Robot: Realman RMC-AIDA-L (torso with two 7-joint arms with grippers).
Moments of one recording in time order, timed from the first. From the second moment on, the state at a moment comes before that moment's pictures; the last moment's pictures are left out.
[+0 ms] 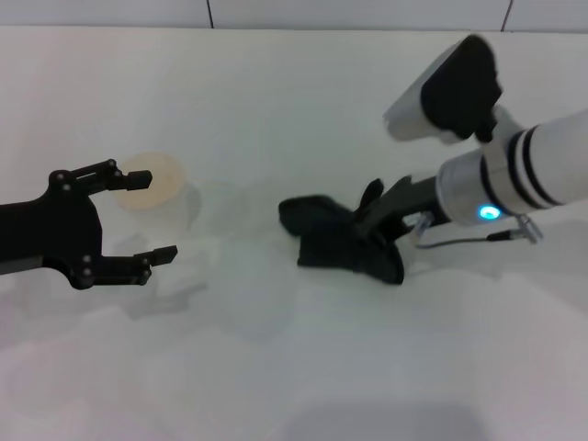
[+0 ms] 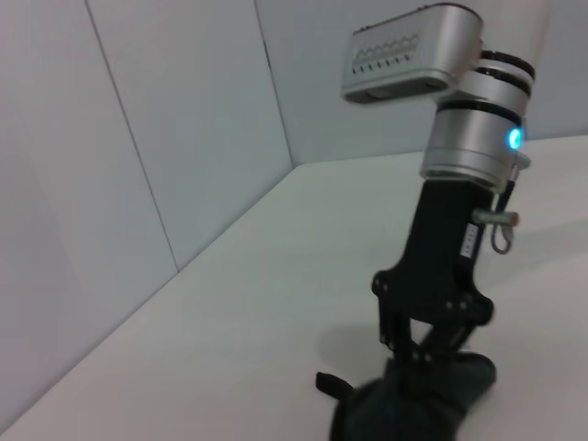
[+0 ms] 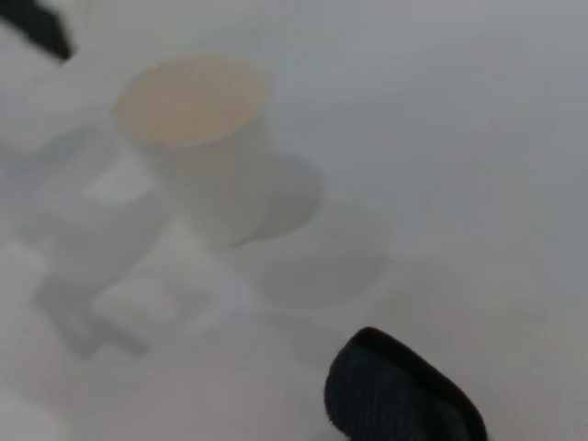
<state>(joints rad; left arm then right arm) -0.33 -2.07 0.77 1.00 1.95 1.69 -1.09 0.54 2.02 -1.78 -1.20 -2.21 -0.97 2.52</state>
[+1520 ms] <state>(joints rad) -0.33 -2.07 0.76 1.01 1.96 1.68 -1.10 0.40 2.01 -1.57 -1.32 -2.23 -1.06 2.45</state>
